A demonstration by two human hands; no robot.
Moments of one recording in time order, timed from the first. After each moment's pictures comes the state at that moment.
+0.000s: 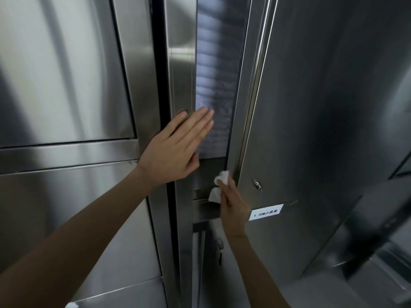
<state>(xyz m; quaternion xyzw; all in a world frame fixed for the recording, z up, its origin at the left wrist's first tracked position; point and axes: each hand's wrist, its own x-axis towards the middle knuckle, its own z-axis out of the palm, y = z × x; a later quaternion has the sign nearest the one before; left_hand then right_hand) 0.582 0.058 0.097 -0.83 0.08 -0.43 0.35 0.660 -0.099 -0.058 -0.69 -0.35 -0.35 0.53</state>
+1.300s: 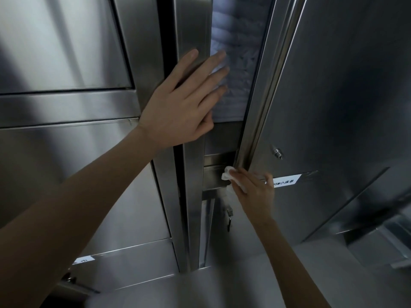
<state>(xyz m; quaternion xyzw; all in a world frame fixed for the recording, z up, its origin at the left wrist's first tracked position) 0.589 0.062 0.092 -0.79 0.12 -0.48 0.36 0.675 -0.133 -0.097 -0.74 -0.42 -0.41 0.31</state>
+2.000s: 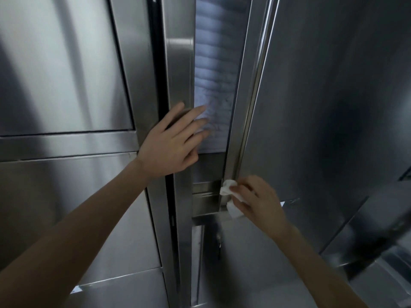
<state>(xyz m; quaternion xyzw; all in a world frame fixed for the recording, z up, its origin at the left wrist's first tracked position) 0.583 0.060 0.094 -0.82 0.11 -0.46 0.34 0.679 -0.175 0.004 -0.69 -0.57 -0.36 0.26</state>
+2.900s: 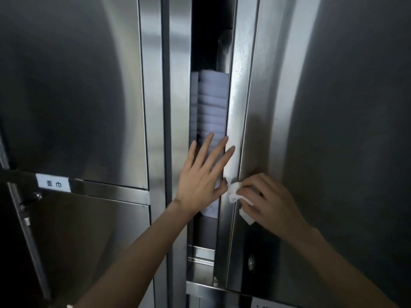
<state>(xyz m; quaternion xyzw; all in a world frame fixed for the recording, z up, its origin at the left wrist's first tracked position) 0.632 -0.026 0.172 -0.79 -0.18 -0.47 0.34 0.769 -0.172 0.167 -0.45 -0.72 -0.45 0.26</state>
